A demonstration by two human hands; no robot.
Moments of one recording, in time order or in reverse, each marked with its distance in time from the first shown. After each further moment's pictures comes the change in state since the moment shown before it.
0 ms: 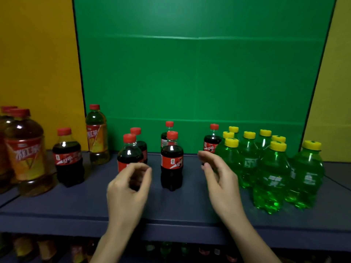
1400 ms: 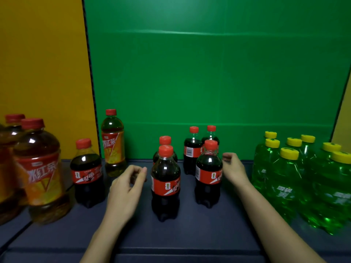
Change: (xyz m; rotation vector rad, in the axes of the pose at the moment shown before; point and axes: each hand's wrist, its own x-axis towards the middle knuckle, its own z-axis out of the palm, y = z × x) left_hand 0.076 -0.105 -0.048 -0.002 -0.231 -0.231; right_hand 0.102 0.083 0.079 -0.290 0.044 0.548
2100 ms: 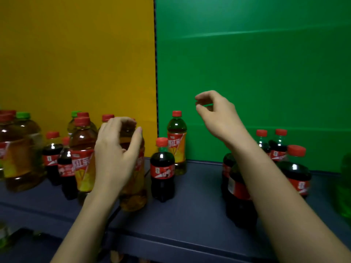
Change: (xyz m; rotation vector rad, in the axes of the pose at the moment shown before) left_hand 0.038 0.019 -0.162 0.323 0.437 0.385; right_hand -0.100 -0.232 0.085 0.082 -0.125 -0.675
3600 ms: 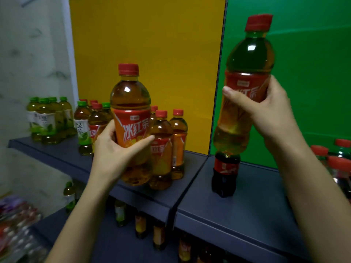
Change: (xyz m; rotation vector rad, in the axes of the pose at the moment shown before) left_hand -0.007 -0.061 -0.137 -0.254 -0.041 -0.329; right_hand -0.025 -0.073 0.044 0.456 0.021 -0.069
